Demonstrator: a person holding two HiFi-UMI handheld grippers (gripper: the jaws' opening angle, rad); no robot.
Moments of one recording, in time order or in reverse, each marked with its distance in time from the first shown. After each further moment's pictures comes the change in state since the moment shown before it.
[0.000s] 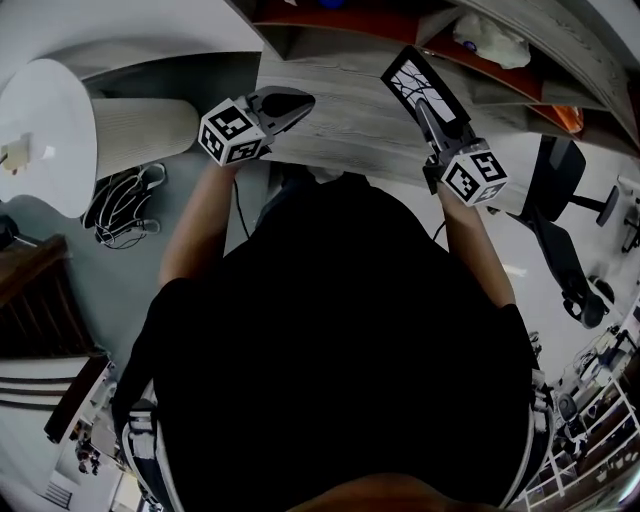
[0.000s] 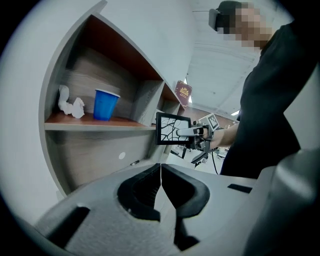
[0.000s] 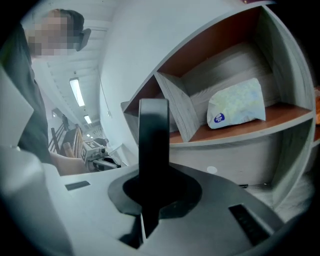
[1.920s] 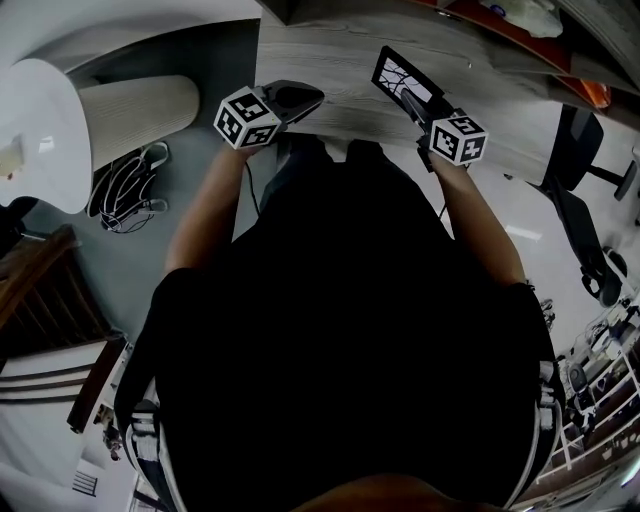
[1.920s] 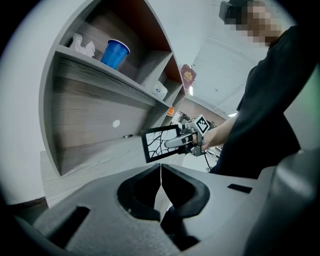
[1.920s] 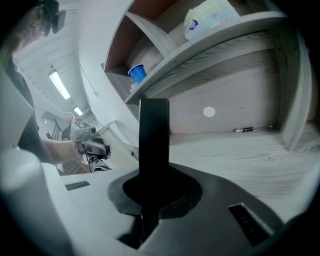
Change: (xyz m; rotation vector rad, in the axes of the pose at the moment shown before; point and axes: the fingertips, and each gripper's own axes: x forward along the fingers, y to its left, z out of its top) left arm 0.019 -0.010 -0.107 -0.144 0.156 -0.100; right arm 0.036 -0.023 -0.171 0.166 0.309 -0.028
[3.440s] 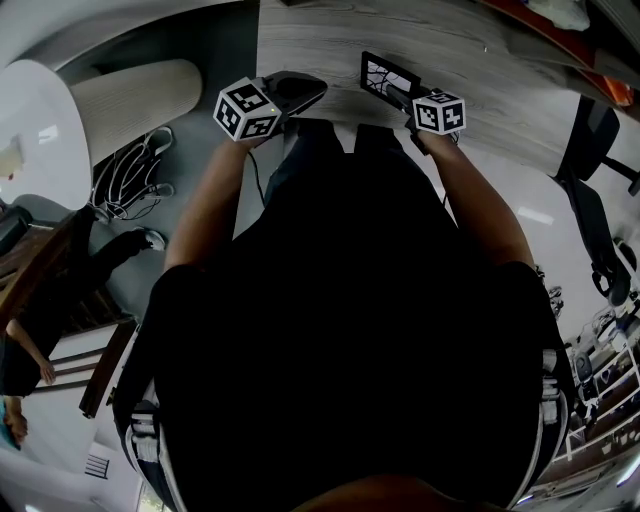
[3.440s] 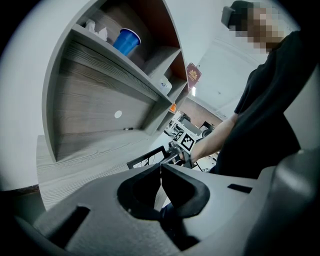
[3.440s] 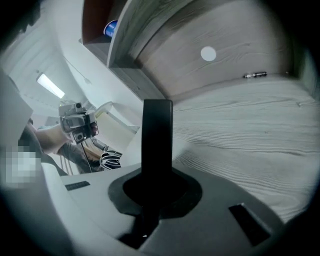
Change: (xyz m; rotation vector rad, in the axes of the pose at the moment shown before) left arm 0.007 0.008 -0.026 -0.081 0.021 -0.028; right arm 0.076 -0.024 -0.117 0.114 0.274 0.080
